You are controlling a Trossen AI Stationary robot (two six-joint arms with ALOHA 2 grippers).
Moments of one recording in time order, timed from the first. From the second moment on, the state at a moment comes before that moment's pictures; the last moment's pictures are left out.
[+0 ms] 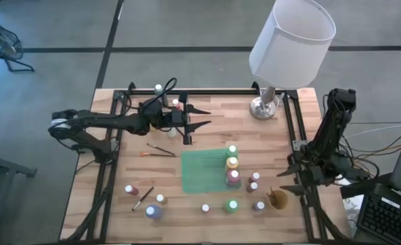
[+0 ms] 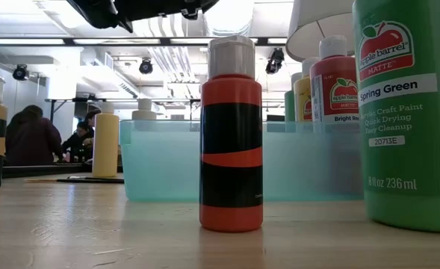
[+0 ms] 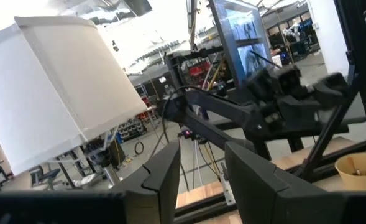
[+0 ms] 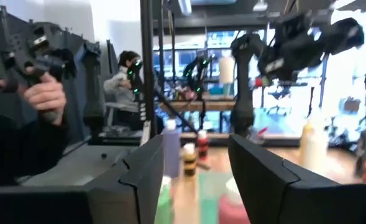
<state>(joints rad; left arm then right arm) 0.17 1.39 0.91 0.74 0.19 0.37 1.30 0.89 0.16 1.15 1.15 -0.31</state>
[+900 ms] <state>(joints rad) 0.18 1.39 0.91 0.67 0.18 0.39 0.37 0.68 0.58 -0.05 0.27 -0.16</state>
